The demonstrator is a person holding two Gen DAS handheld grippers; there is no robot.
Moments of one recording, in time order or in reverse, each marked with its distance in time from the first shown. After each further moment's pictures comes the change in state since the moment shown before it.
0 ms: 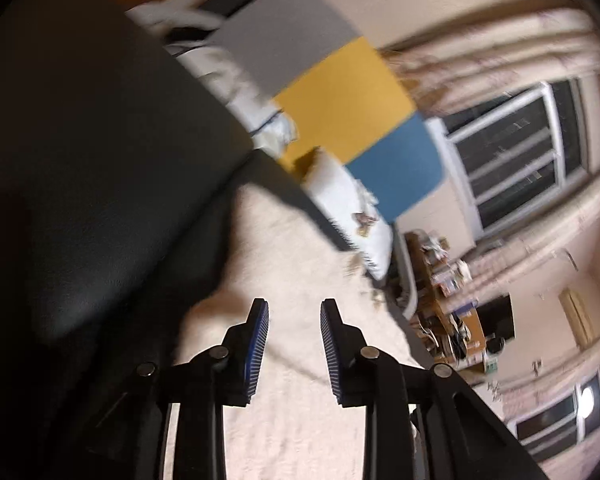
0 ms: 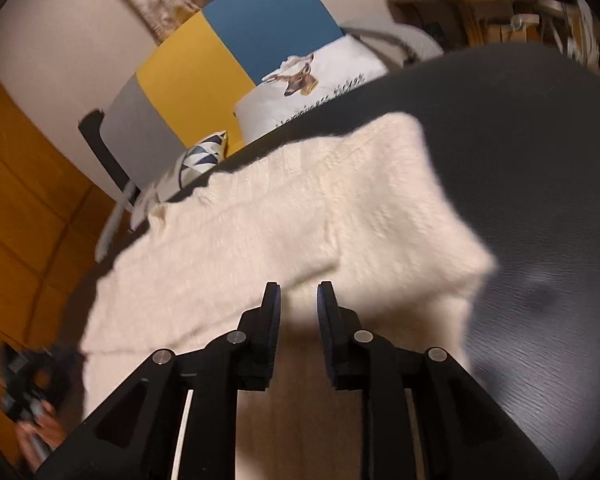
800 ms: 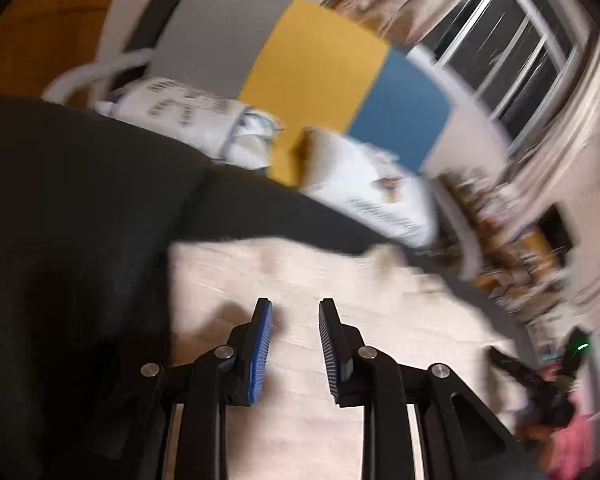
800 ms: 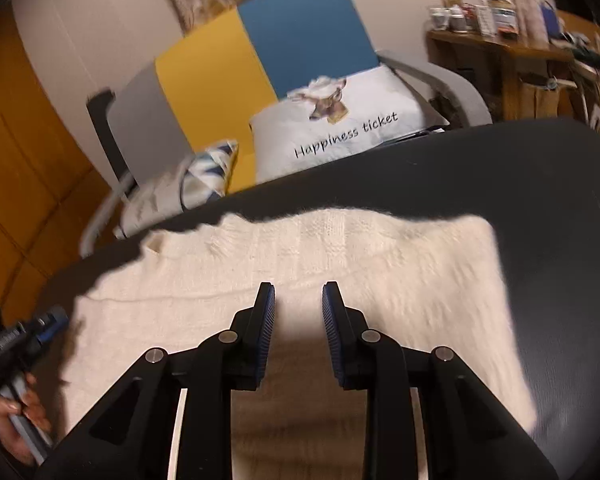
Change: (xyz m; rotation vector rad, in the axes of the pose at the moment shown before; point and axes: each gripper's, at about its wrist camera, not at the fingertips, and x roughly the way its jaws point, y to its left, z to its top) left arm 0.103 -0.030 0.028 0.360 0.084 0.345; right arm 0.068 0.030 0.059 -0.145 0.007 -0.083
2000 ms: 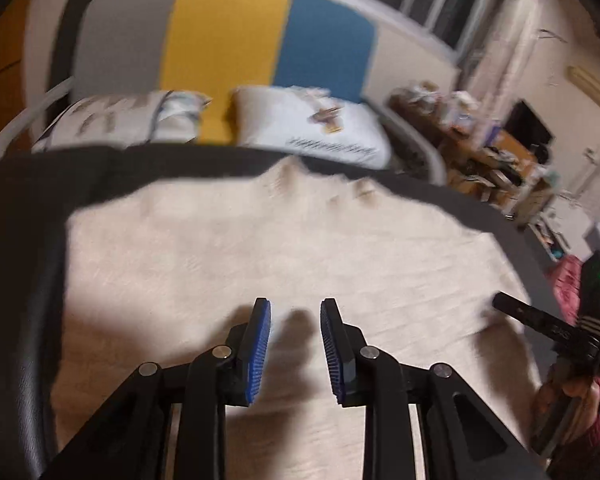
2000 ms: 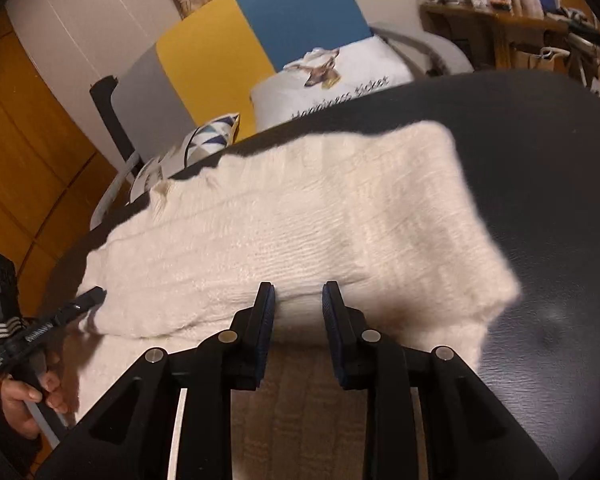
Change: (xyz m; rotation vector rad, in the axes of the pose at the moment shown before) left arm -0.027 -0.109 -0.055 0.341 0.041 -0.175; right arm -0.060 -0.020 -0.054 0.043 0.007 0.082
